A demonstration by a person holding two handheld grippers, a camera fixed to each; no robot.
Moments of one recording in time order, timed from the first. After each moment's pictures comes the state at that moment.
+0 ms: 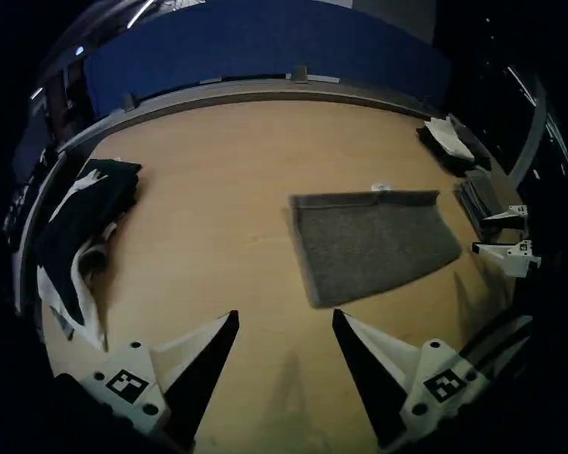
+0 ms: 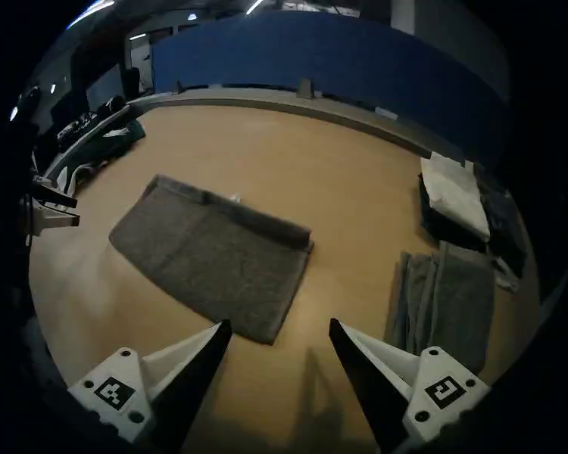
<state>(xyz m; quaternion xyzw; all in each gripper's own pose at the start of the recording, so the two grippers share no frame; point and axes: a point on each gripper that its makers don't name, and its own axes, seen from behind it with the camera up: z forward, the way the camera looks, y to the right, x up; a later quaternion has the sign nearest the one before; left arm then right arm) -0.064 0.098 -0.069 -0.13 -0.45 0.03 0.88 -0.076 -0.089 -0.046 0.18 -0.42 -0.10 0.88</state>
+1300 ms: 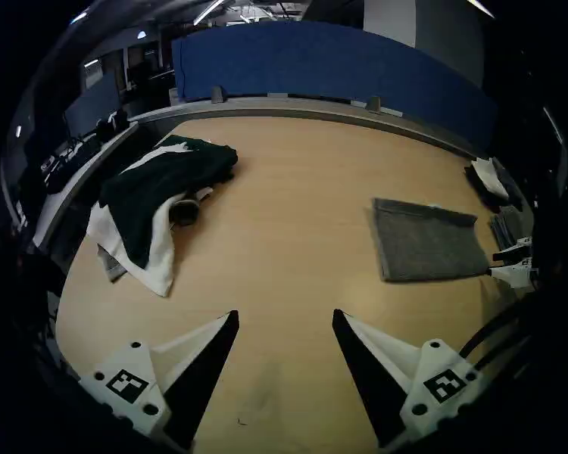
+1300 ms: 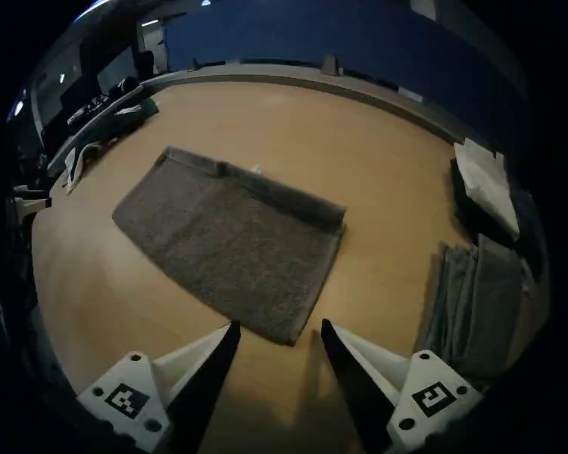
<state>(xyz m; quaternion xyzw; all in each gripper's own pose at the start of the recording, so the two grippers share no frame) -0.052 -0.003 -0.125 0.01 -0.41 -0.02 0.91 -0.111 -0.109 -0.049 0.22 -0.46 -0.11 0.85</state>
